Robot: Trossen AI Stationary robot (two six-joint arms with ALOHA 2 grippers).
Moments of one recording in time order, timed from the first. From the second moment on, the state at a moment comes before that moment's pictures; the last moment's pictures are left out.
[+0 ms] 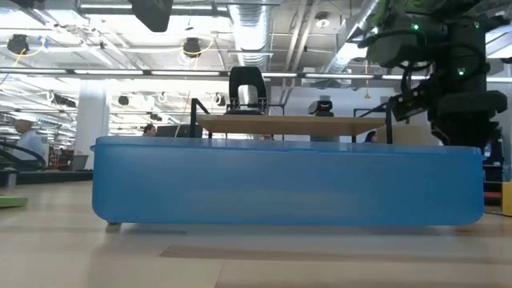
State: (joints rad) left arm -0.48 1.24 0.55 0.60 -0.25 -0.07; right arm 0.13 1.38 0.73 -0.88 0.05 0.66
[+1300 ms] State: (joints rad) left arm -0.48 1.24 0.55 0.62 -0.24 -0.08; right arm 0.13 1.56 0.77 -0.73 0.05 0.55
